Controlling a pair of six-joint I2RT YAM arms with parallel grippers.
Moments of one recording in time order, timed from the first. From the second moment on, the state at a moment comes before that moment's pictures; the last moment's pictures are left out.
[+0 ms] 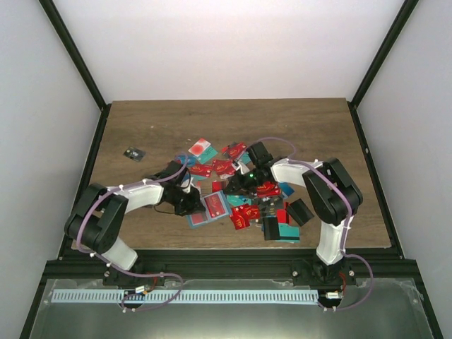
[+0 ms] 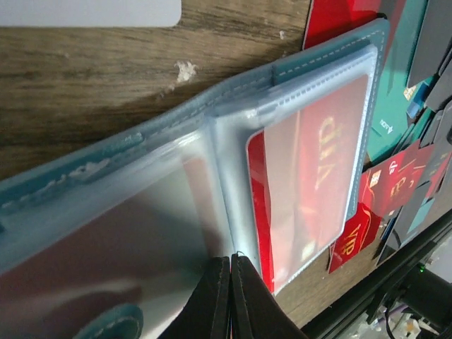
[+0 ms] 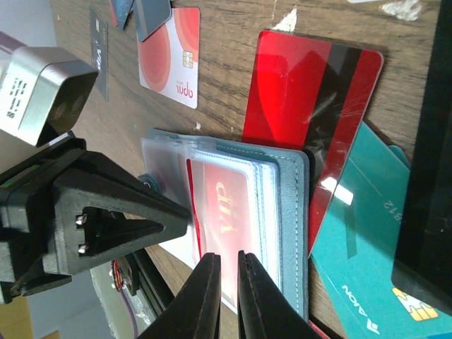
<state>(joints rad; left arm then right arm) -0.47 1.57 0.71 -0.36 0.58 -0.71 0.55 1.88 1.07 -0.28 -0.81 0.51</state>
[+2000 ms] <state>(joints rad) -0.52 1.72 0.79 -0.27 0.60 -0.65 0.55 1.82 0.93 -0.22 -0.84 0.52</state>
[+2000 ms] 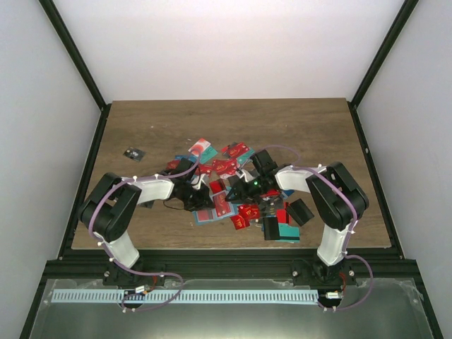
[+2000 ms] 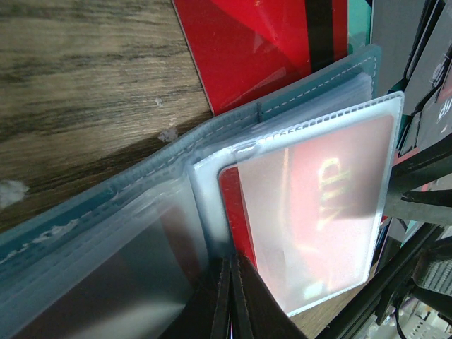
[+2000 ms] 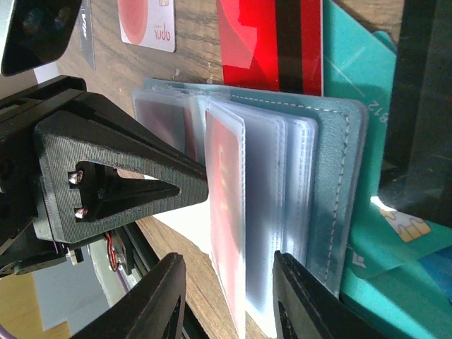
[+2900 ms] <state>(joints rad) -0.53 1.73 0.80 -0.26 0.61 -0.65 0.56 1.83 0.93 -0.19 -0.90 0.52</state>
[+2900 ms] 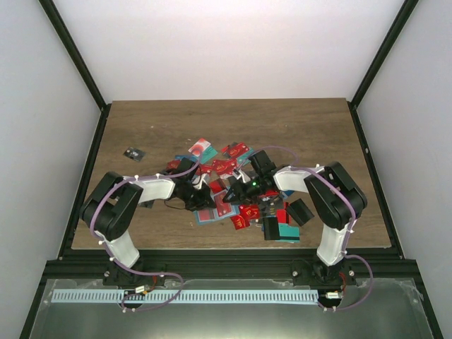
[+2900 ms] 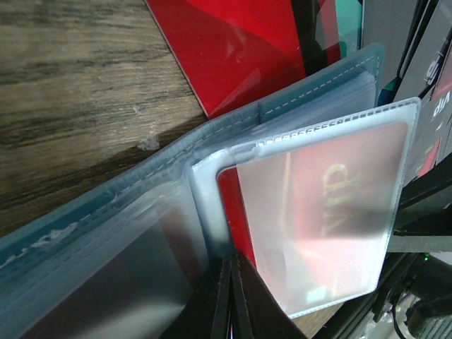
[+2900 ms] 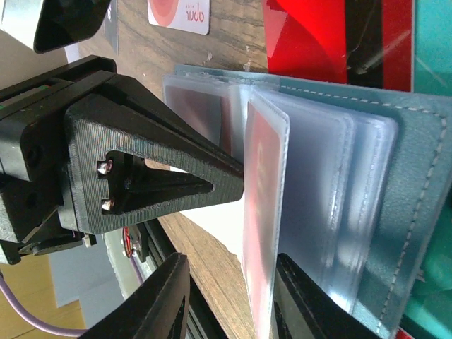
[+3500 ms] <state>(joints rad) -0.54 1.68 0.85 -0.45 0.50 -0.62 0.59 1.87 0.97 -0.21 -0.90 0.51</state>
